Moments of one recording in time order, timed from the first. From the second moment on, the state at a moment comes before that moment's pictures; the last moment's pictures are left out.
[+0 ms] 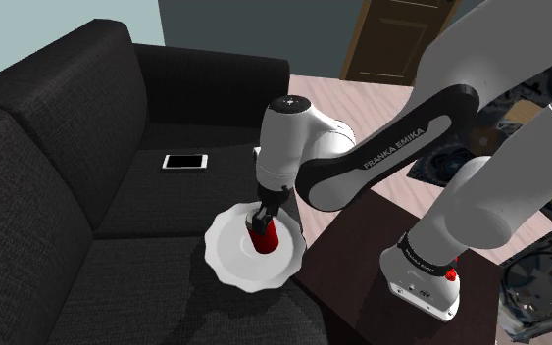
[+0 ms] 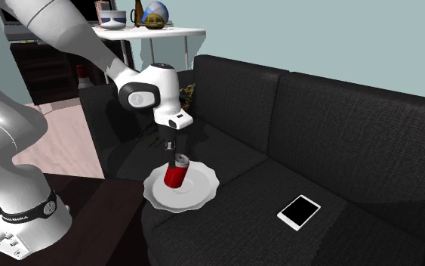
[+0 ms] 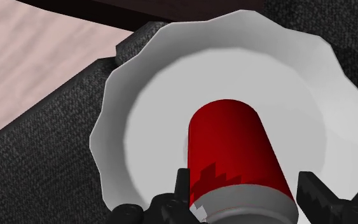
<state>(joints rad) 0.01 -0.12 0.61 -2.61 0.12 2.50 0.27</state>
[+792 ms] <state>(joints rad) 0.01 -0.11 0.61 -2.61 0.11 2.52 0.28</state>
